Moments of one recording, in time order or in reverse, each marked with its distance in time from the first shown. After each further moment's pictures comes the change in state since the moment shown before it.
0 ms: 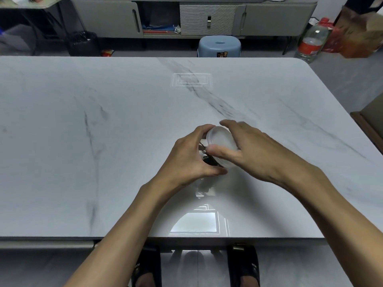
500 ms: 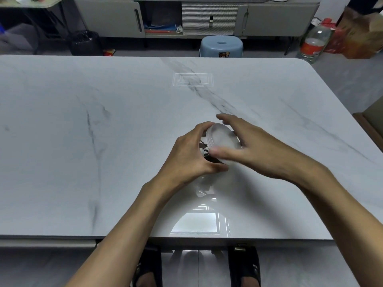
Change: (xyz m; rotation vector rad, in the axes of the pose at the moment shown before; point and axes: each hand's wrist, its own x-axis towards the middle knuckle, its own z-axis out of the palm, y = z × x) left_hand 0.002 -0.002 -0.002 -0.048 0.036 0.015; right_hand 0.003 -0.002 -0.008 0.157 -0.061 -0.067
